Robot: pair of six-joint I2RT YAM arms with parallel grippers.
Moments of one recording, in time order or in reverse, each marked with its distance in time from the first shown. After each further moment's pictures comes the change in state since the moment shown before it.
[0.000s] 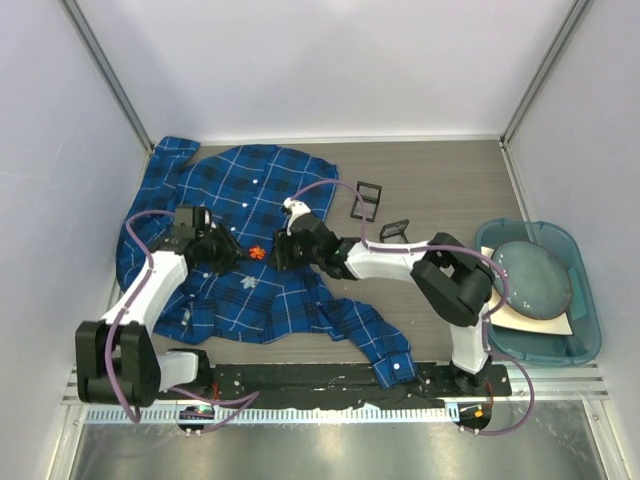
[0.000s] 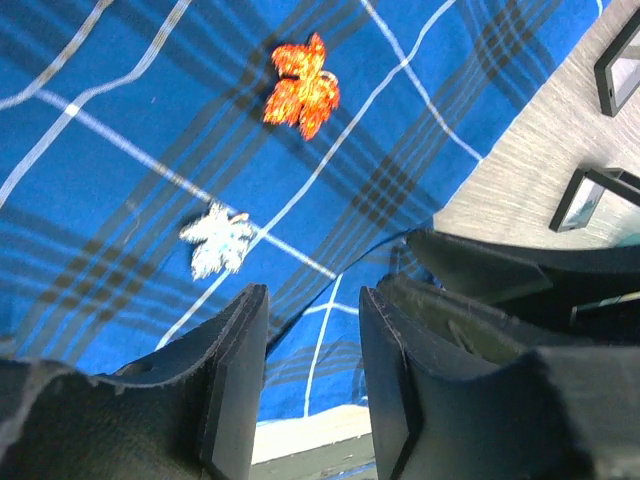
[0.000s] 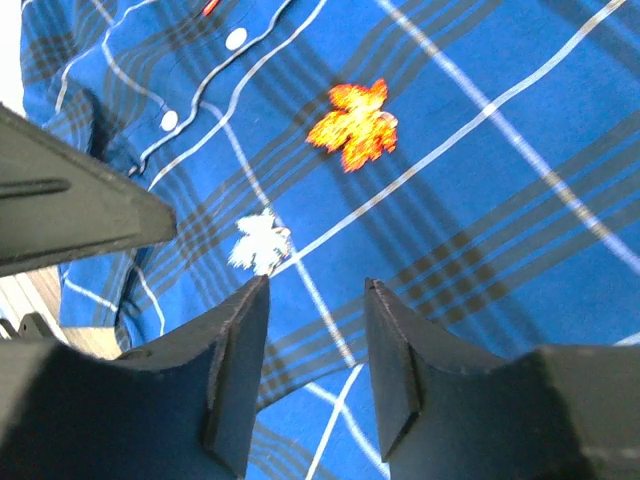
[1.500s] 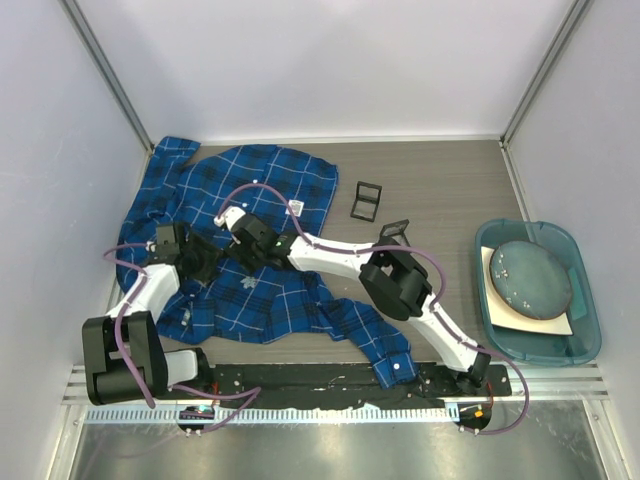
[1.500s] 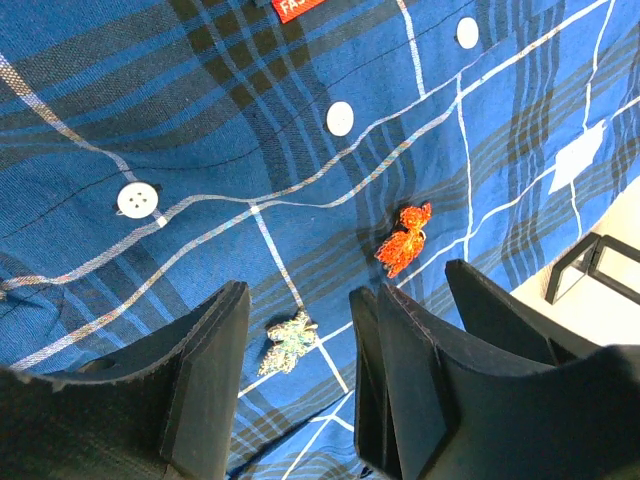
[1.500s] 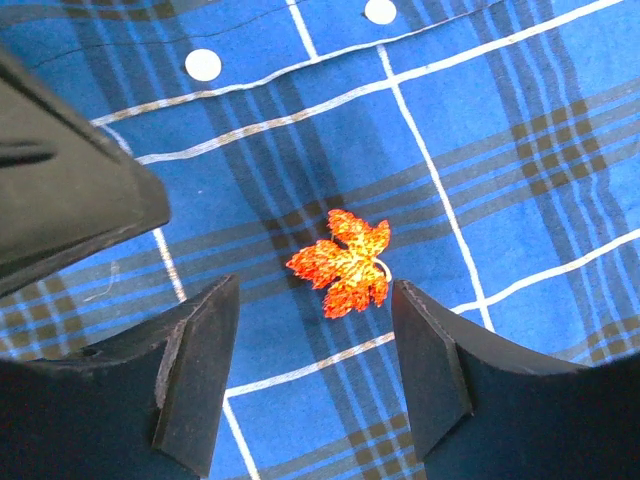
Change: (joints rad) left arm 0.193 0.066 -0.167 0.264 -0.079 -0.236; right arm 0.095 0.420 0.684 -0.457 0.239 -0.539
